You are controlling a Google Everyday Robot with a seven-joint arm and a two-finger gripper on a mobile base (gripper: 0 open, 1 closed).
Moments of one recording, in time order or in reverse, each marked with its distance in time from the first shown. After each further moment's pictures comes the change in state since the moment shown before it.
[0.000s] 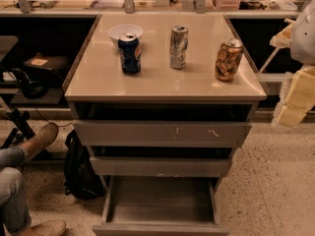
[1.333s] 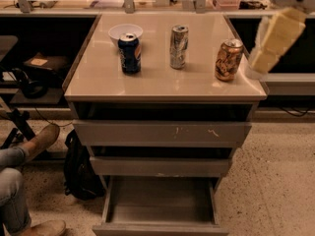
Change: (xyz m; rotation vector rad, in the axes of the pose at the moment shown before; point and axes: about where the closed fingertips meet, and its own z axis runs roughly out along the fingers) arm -0.065 -0.059 -0.035 0.073 -0.166 -0.095
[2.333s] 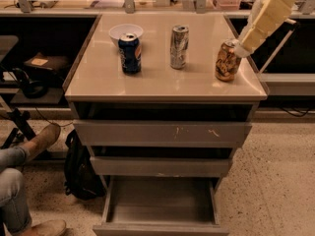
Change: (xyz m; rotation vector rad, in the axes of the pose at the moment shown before) arm -0.023 -0.046 0.006 0.028 -0.222 0.011
